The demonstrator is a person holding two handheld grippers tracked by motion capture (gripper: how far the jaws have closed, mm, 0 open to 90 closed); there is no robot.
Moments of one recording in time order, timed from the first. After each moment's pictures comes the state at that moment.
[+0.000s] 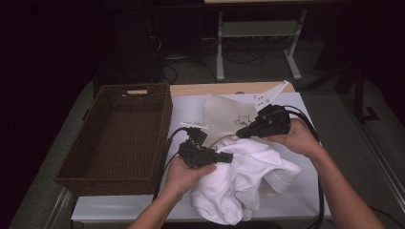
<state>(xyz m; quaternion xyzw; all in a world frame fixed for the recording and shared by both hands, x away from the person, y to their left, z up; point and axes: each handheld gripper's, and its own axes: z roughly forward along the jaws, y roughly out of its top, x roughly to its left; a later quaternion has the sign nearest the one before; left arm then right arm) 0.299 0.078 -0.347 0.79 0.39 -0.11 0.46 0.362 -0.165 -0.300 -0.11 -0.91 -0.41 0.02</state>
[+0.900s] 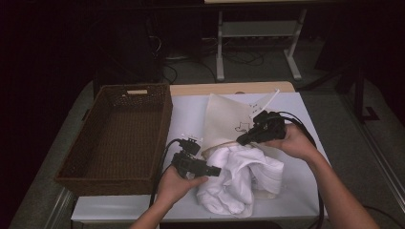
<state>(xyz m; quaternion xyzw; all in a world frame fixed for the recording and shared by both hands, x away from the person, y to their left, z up) 0.299 0.098 -0.397 0.81 0.44 -0.11 0.36 0.368 -0.160 -0.329 -0.13 -0.92 -0.36 0.03</state>
